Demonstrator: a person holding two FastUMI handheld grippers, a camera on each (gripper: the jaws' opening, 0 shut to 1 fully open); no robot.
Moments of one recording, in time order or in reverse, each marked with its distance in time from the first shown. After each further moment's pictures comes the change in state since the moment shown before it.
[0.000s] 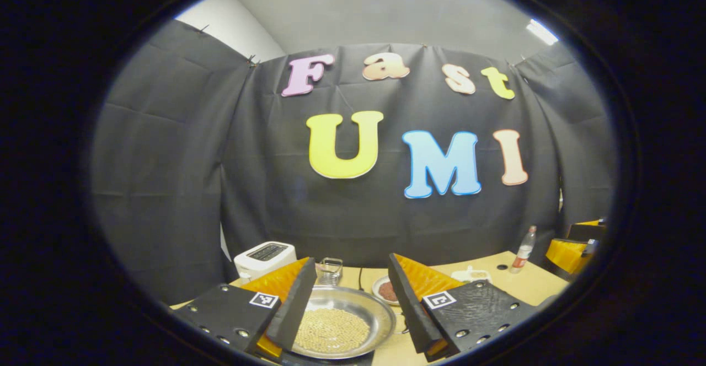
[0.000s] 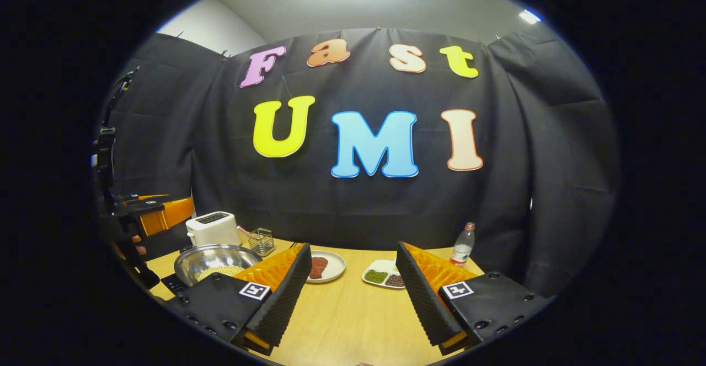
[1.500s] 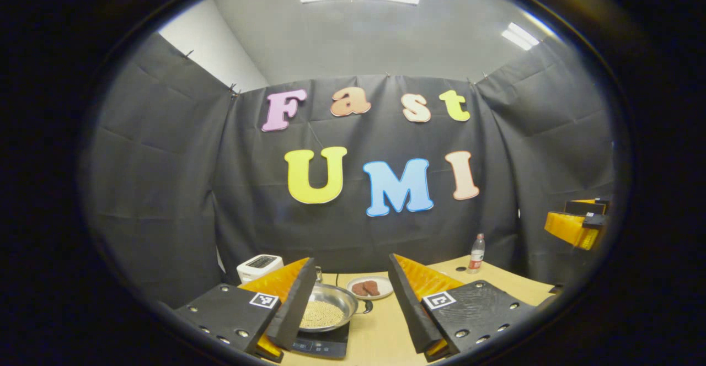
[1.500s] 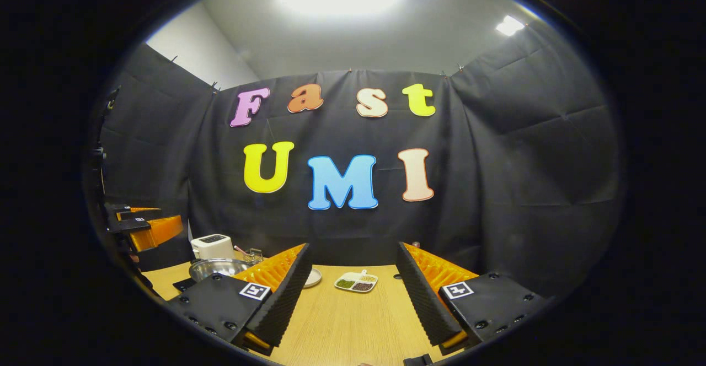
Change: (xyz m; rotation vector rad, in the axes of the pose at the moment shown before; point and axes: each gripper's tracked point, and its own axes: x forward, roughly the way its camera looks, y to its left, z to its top) left arm -0.179 -0.042 0.058 0.051 -0.091 -0.096; right arm -0.160 -0.051 0.056 0.033 -0.160 -0.090
